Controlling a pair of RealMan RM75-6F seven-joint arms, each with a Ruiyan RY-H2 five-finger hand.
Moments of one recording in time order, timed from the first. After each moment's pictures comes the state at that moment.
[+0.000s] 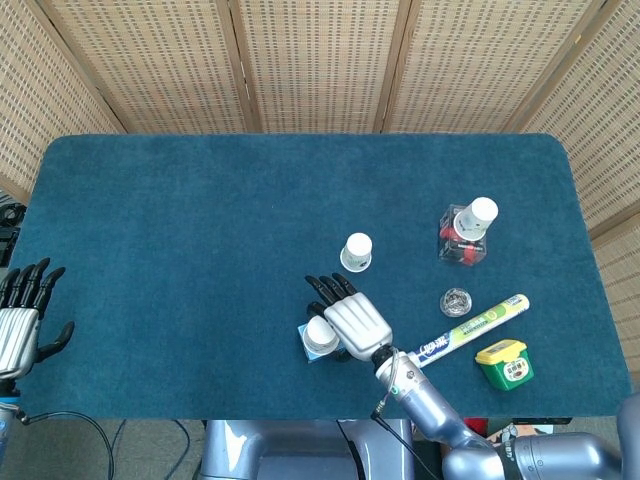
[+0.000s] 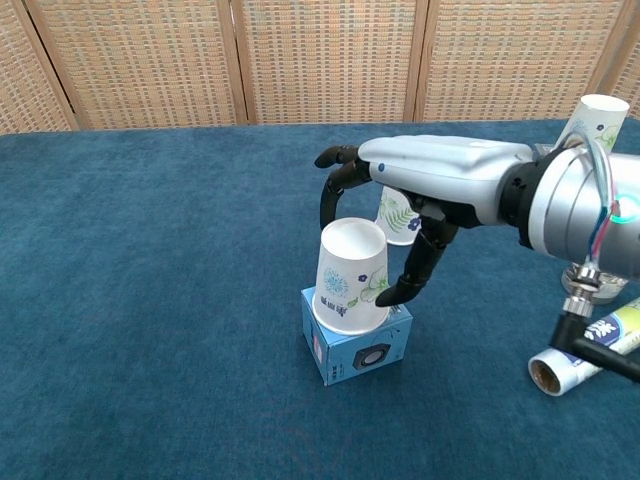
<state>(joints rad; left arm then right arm) -0.12 -1.21 -0.07 -1.50 1.48 1.48 0.06 0.75 -1.51 0.20 -1.97 -0.98 1.05 -0.70</state>
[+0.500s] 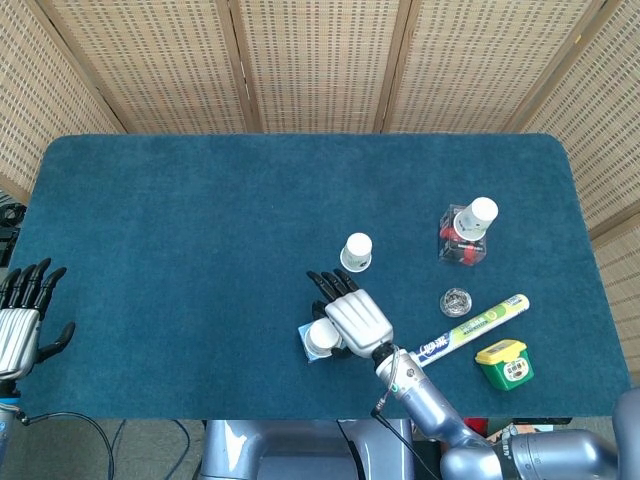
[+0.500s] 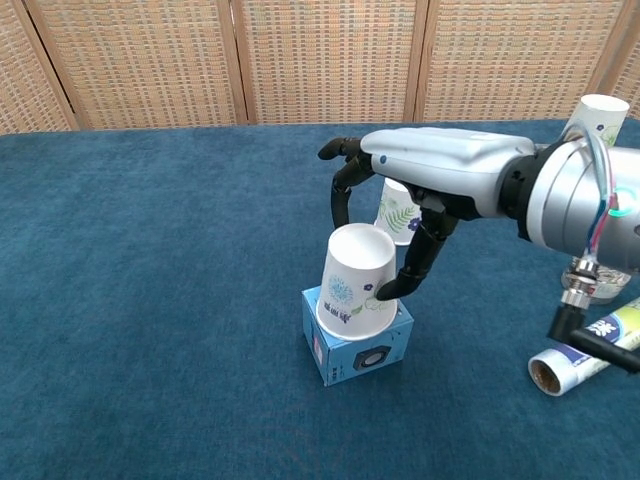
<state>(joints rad) -0.12 -1.21 -0.06 -1.50 1.49 1.49 0.06 0.78 -1.51 0.18 -1.97 -0.97 1.09 -0.69</state>
